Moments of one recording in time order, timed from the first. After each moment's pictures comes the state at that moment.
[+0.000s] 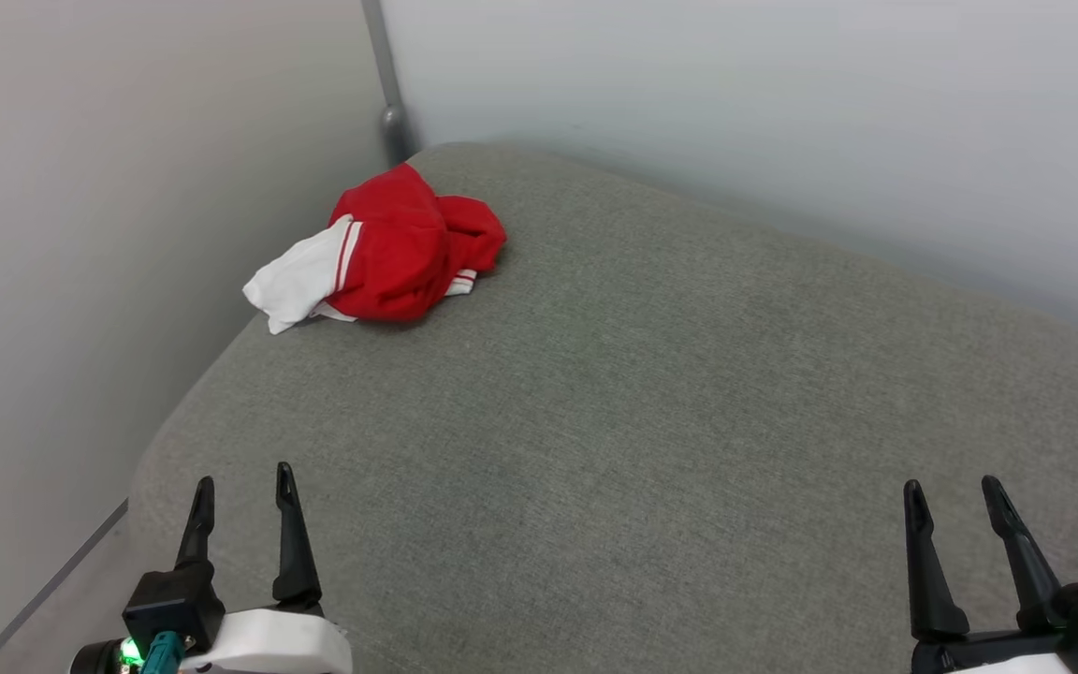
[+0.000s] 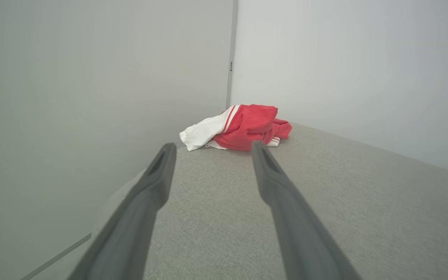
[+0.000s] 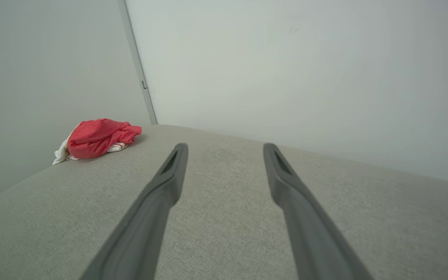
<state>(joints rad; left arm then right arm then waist) 0.04 0.05 -0.01 0.09 -0.17 0.12 -0.26 0.16 -0.05 -0.04 -0.05 0.13 0.13 -0.26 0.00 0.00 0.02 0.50</state>
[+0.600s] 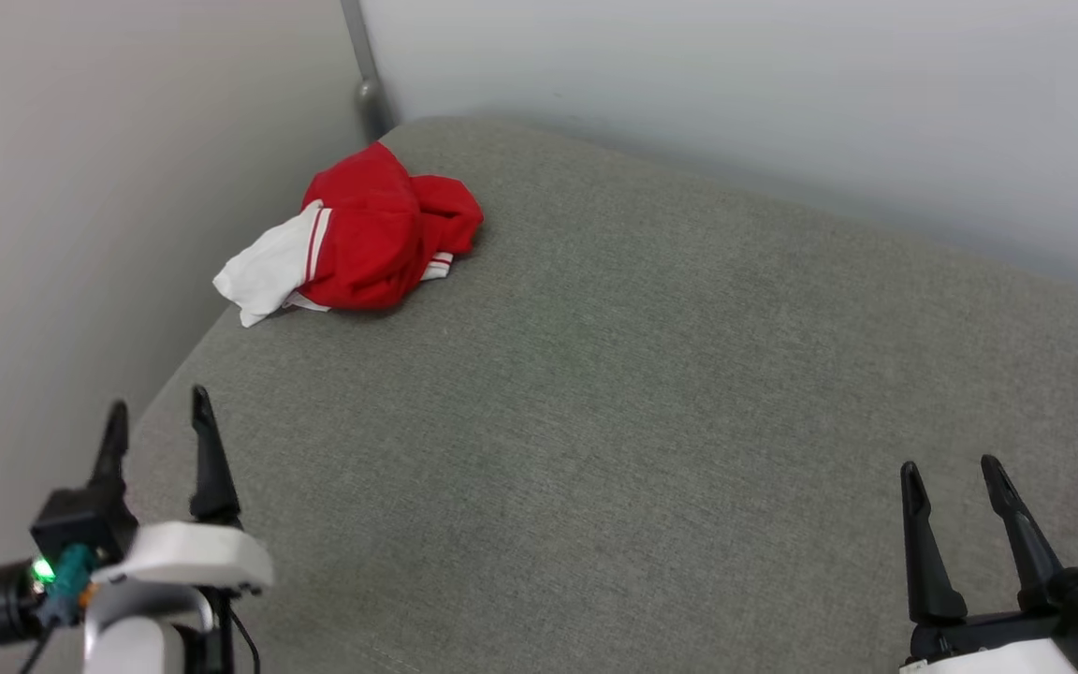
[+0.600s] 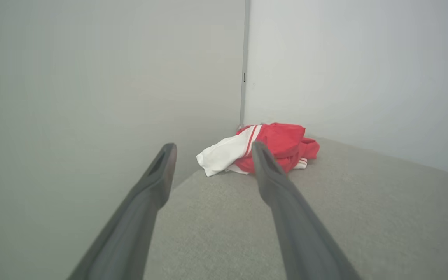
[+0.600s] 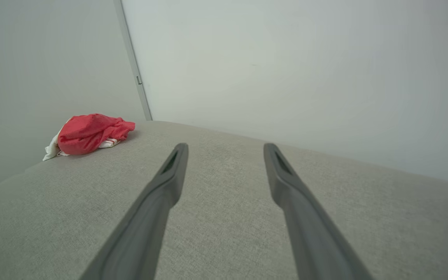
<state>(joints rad) -0.10 0.09 0.11 0.18 -0.16 0.05 -0.26 0.14 -0.05 -0.04 -0.06 0.09 0.13 -0.26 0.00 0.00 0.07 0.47</state>
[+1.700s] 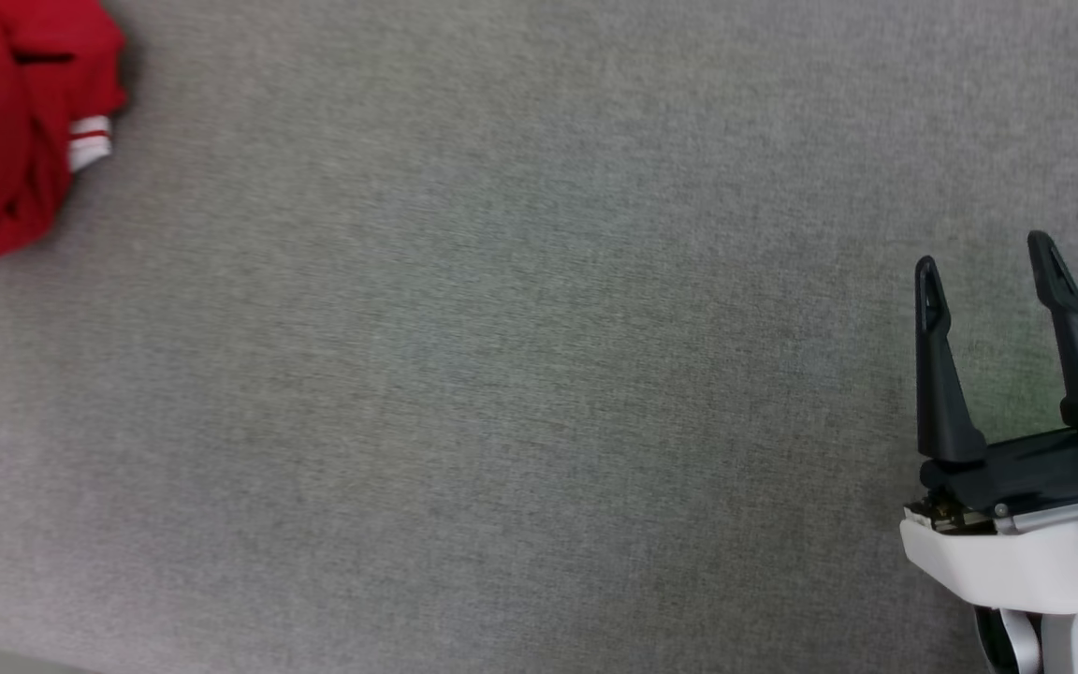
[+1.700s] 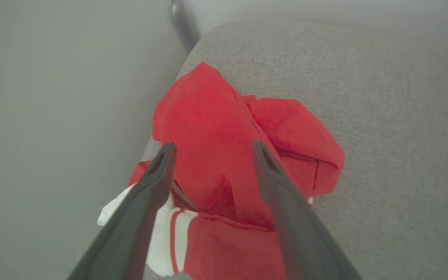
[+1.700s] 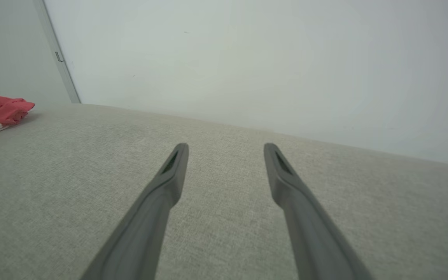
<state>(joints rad) -1.08 0.64 -0.09 0.76 -0.56 -0.13 0.54 -0.11 -0.05 0.02 -0.28 -0.09 0.13 -0.26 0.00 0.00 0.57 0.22</state>
